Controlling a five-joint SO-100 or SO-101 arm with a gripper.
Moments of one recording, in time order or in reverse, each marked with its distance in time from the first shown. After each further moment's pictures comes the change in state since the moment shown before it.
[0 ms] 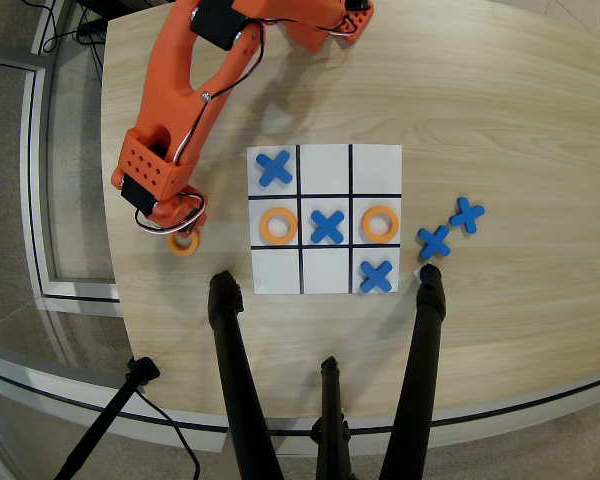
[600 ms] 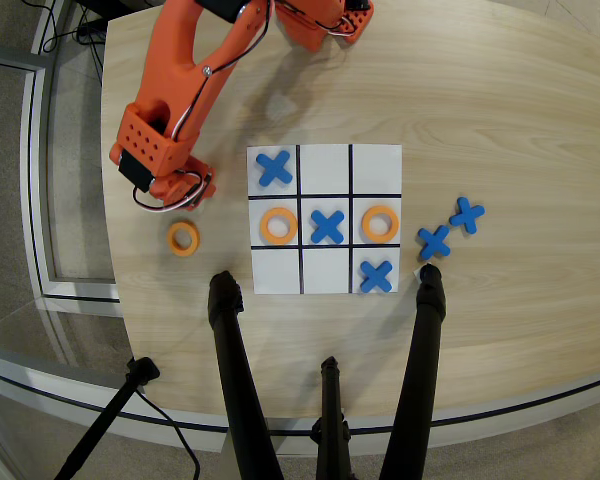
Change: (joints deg) arm 3.2 8.9 12.6 6.7 -1.1
